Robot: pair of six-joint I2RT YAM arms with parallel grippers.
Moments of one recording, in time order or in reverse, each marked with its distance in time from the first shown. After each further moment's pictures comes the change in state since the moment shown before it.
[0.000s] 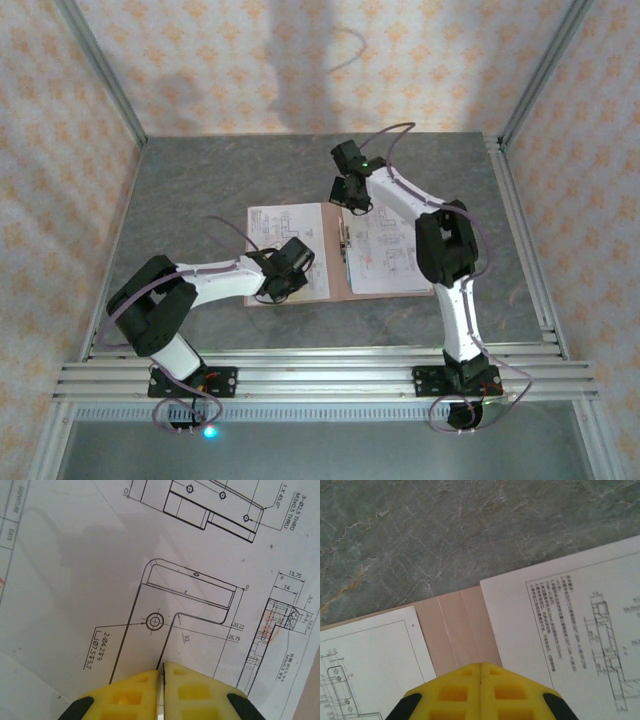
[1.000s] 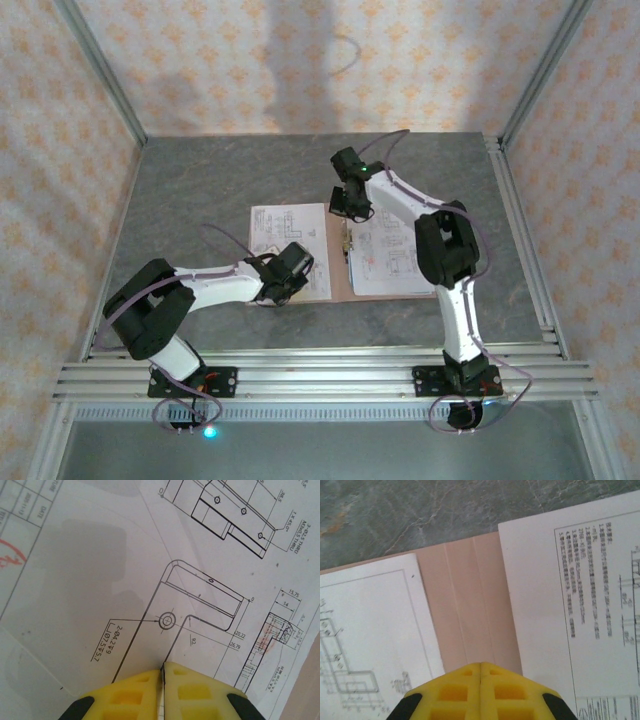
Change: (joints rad) left arm -0.022 -0.025 -0.051 0.072 -0.028 -0.151; right arm 0.012 -0.053 -0.084 -0.028 -0.075 -0.045
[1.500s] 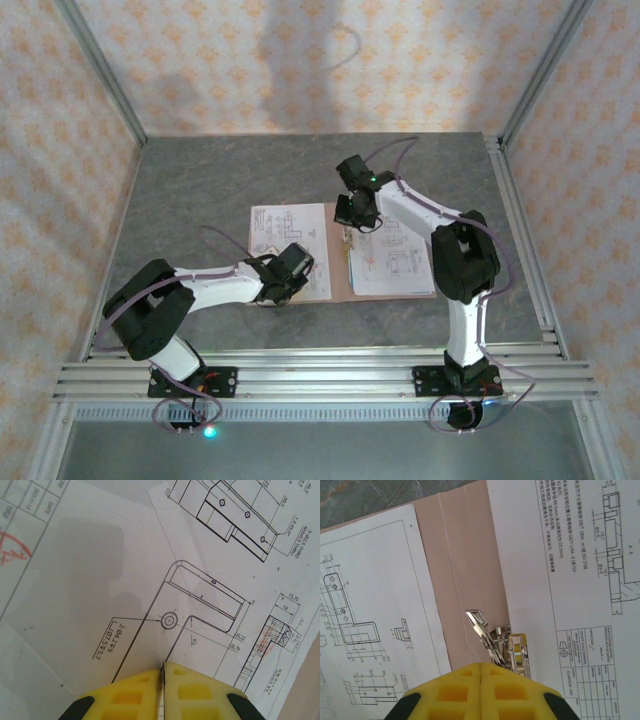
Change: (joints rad) left arm -0.004 -0.002 -0.004 0.006 -0.008 -0.032; right arm 0.016 -0.171 -0.203 0.056 -0.004 0.027
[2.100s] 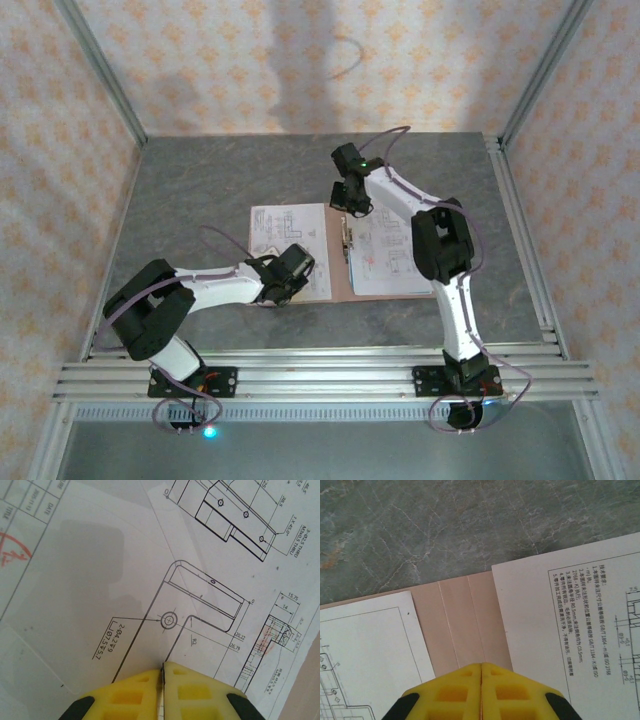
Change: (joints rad) left arm -0.007 0.000 -0.002 0.002 -0.011 0.000; right arm -0.038 0.262 0.309 -0.069 0.022 -0.022
